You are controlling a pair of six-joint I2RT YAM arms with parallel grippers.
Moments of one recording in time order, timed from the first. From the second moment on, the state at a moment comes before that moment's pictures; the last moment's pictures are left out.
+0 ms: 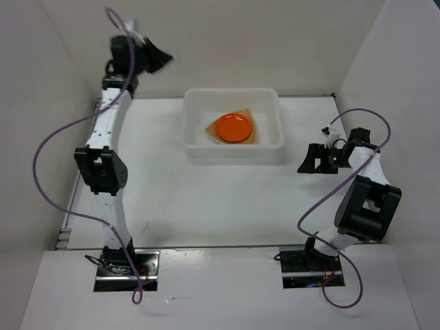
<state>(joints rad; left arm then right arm) -0.01 2.14 2.33 -0.46 0.39 -0.65 -0.42 1.52 1.05 -0.77 -0.70 -0.41</state>
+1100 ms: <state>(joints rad) -0.44 2.85 3.11 -1.07 -0.19 -0.45 -0.46 1.56 1.05 -0.78 -0.73 -0.43</state>
